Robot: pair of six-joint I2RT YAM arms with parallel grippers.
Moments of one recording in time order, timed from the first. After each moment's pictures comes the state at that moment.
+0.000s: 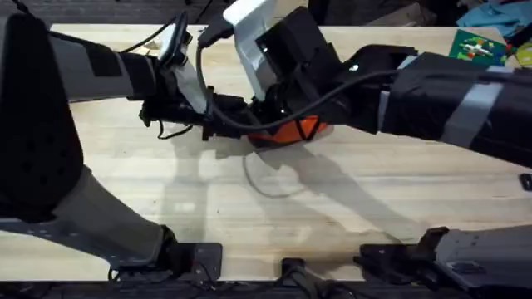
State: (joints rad) left arm 0.05 1.79 0.95 -0.81 1.31 1.45; right arm 0.81 1.59 1.16 -0.41 -0.02 -0.06
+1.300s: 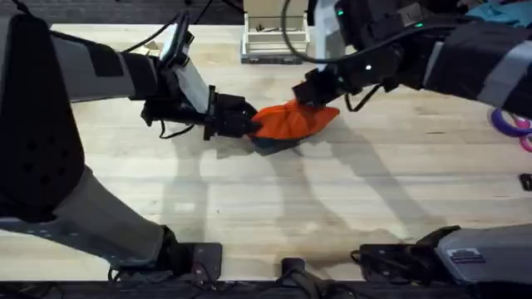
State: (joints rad) left arm 0.04 1.79 0.95 -0.80 1.31 1.45; right arm 0.44 1.58 1.15 -0.53 -0.17 -0.04
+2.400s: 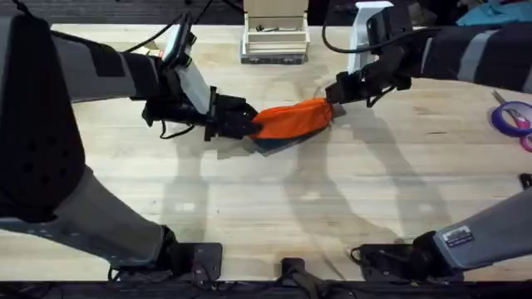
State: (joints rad) left arm 0.04 1.79 0.95 -0.81 1.30 1.45; right arm 0.18 1.78 1.13 -0.47 -0.17 -0.03
